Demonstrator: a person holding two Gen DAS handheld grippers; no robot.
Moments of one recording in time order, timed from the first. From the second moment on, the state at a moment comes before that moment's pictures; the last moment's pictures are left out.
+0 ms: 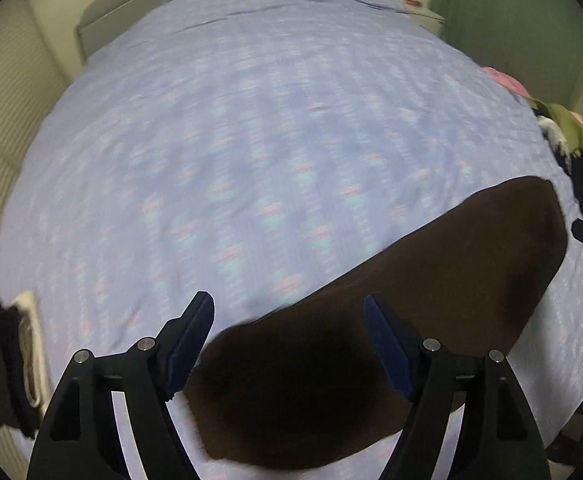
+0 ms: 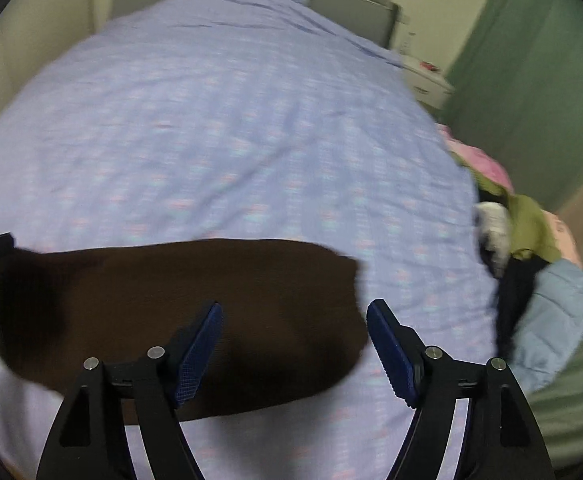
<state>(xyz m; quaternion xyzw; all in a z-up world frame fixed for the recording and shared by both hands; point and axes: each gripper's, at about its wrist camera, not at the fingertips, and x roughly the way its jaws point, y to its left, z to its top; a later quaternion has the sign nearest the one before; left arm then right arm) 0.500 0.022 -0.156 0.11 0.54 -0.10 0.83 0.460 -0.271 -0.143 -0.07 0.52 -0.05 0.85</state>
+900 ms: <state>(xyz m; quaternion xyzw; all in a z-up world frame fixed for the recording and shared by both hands) 0.516 0.122 -0.276 -0.08 0.66 -0.20 0.72 0.425 -0.110 -0.193 -0.06 0.59 -0.01 0.81</state>
